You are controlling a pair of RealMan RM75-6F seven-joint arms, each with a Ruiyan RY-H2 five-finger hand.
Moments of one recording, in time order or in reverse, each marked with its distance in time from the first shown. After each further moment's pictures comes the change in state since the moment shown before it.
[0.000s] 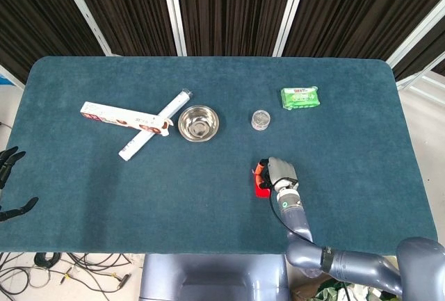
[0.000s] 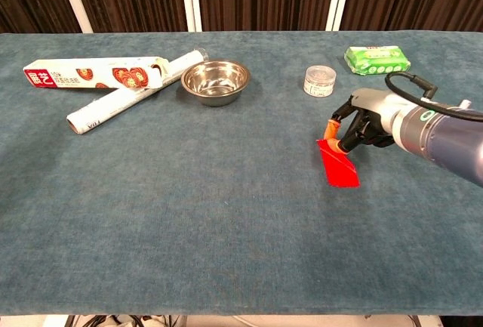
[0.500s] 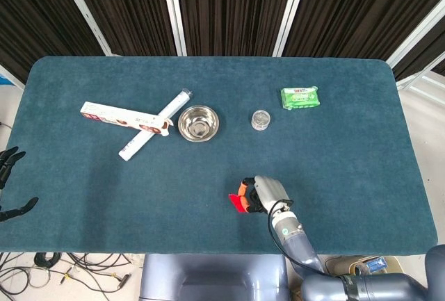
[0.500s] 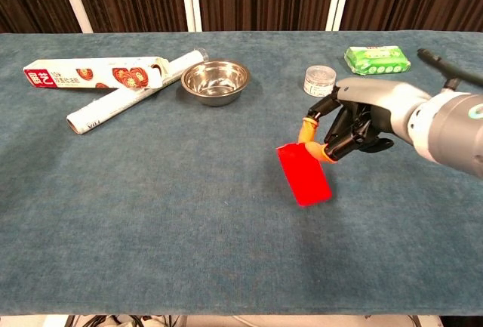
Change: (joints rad) left arm 0.000 0.001 0.000 -0.001 0.002 0.000 0.000; right arm -0.077 0.150 -0.056 -0.453 -0.139 0.084 0.022
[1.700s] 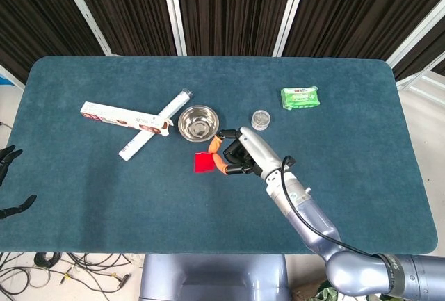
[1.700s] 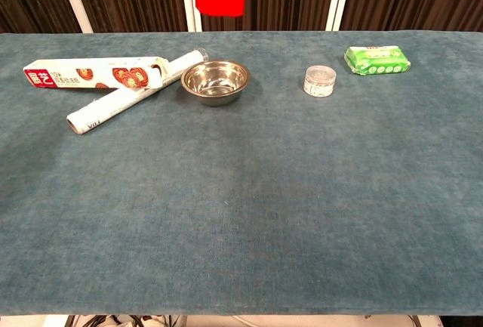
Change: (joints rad) left arm -0.004 0.001 -0.013 -0.007 -0.036 -0.020 -0.016; right arm 0.187 0.387 0.436 -0.185 0.319 -0.245 0.332
